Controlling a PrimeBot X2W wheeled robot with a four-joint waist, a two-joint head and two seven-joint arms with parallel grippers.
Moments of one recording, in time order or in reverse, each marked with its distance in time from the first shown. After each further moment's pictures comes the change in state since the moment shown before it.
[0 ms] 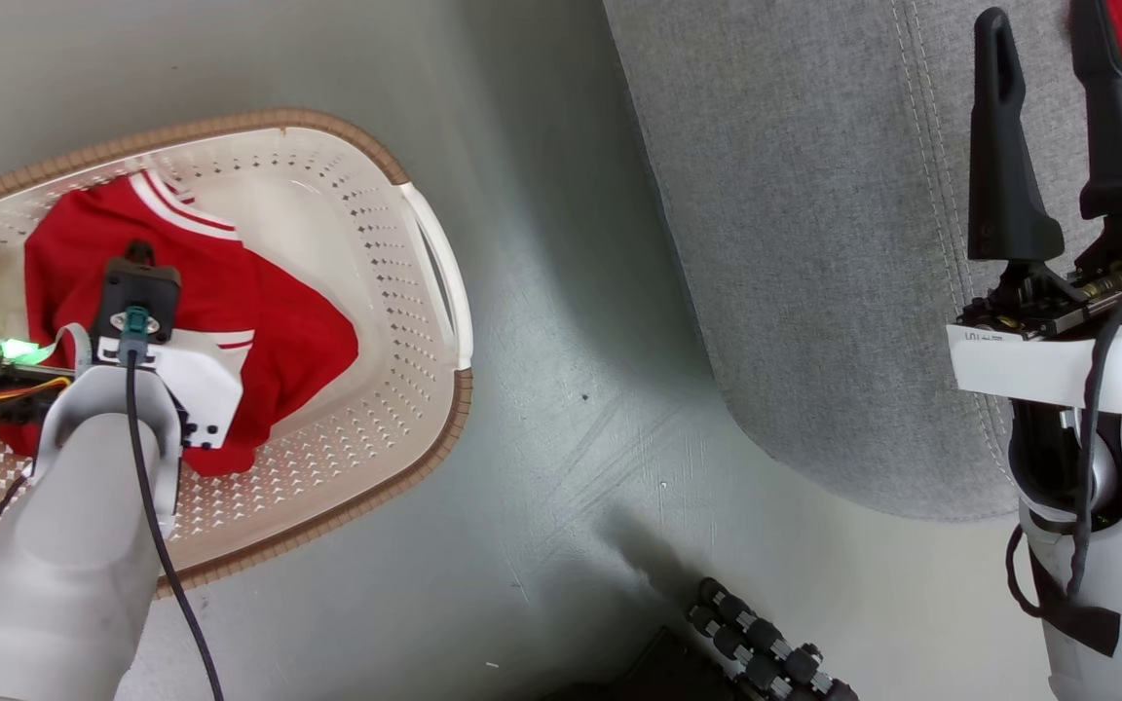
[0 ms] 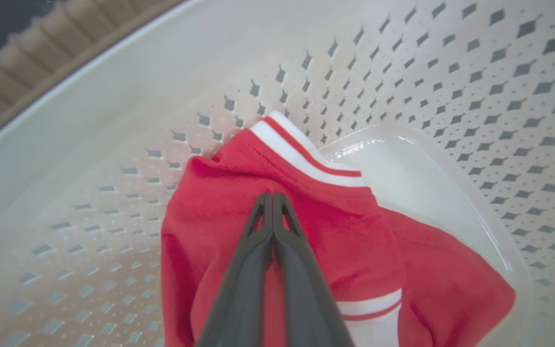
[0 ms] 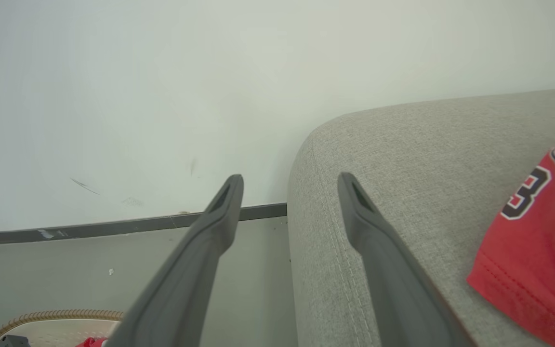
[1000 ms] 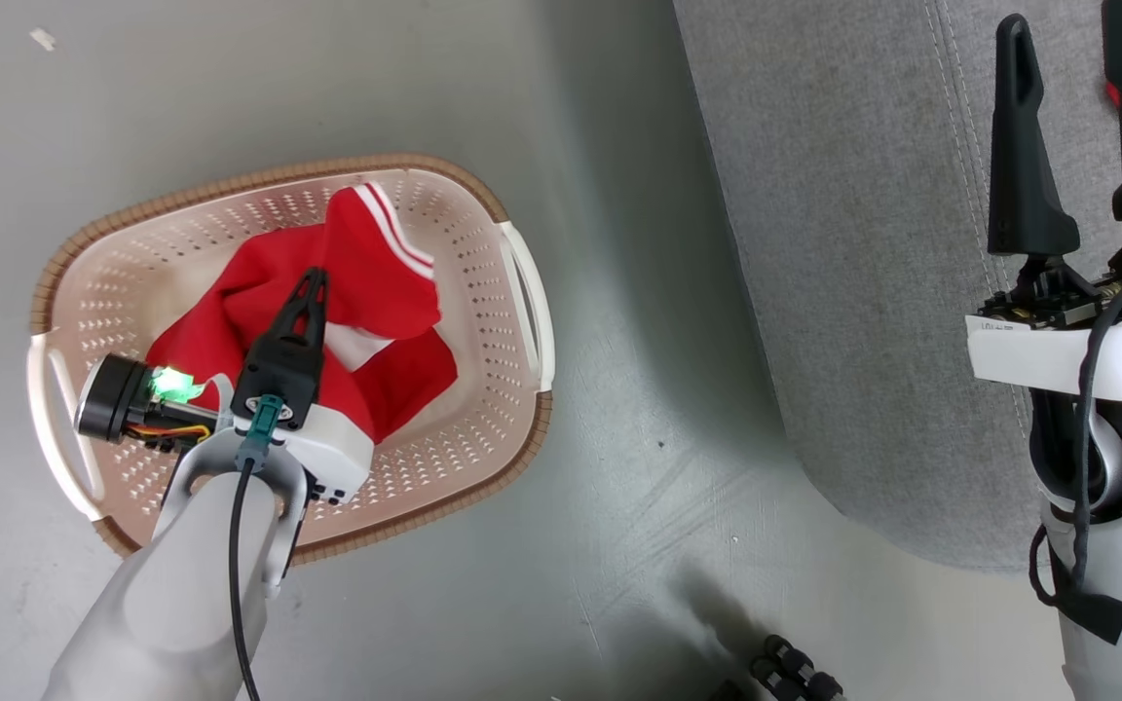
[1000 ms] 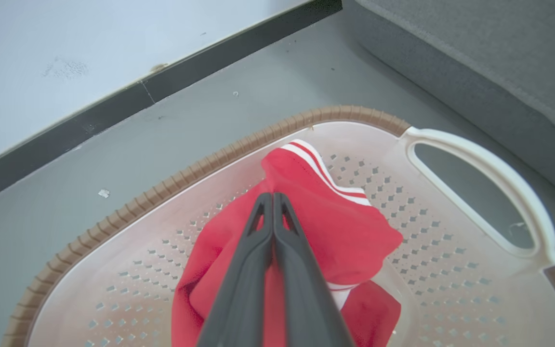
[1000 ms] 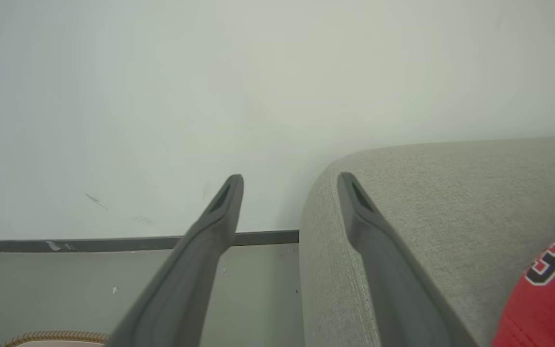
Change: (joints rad) left arm 0.168 -0.058 -0.080 -0.294 0.001 -0.053 -0.108; right arm 0.001 -0.001 -0.054 0.042 -0.114 0.000 0.000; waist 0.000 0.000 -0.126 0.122
